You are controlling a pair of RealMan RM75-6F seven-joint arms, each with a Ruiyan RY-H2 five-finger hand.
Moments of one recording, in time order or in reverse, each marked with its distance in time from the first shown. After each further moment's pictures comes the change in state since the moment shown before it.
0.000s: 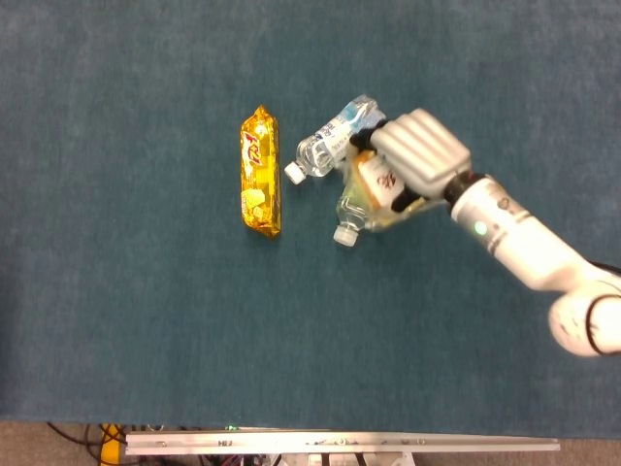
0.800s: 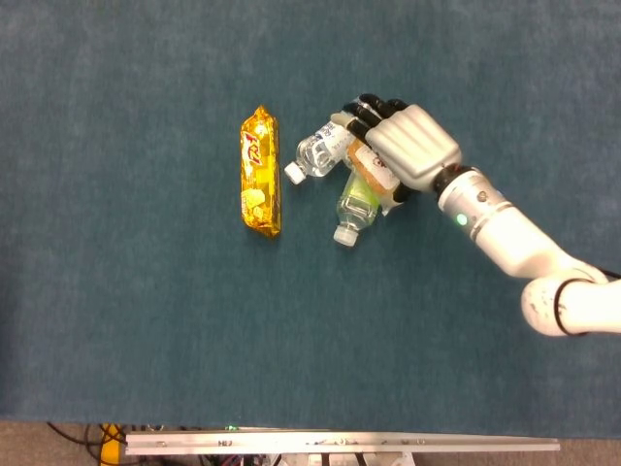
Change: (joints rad) left arm 0.001 0.010 0.002 -0.004 0.008 0.018 -0.009; right arm 0.050 -0.128 0.007 0.182 0.152 -0.024 -0.259
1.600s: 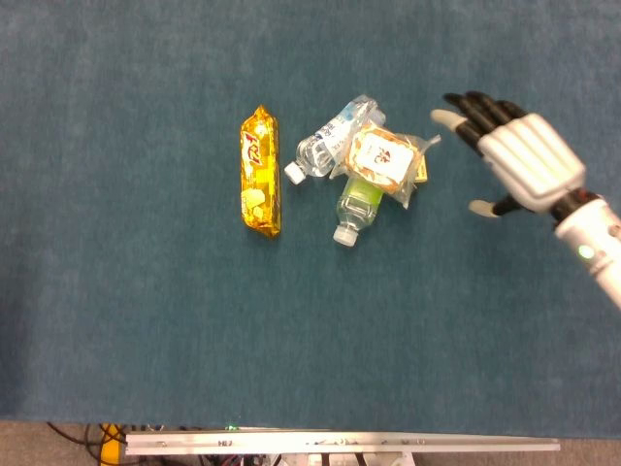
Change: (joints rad) left arm -0.024 -0.010 0.002 -0.018 0.029 -0.004 0.030; right arm -0.333 0.286 0.004 -0.231 -0.373 0.096 0.236
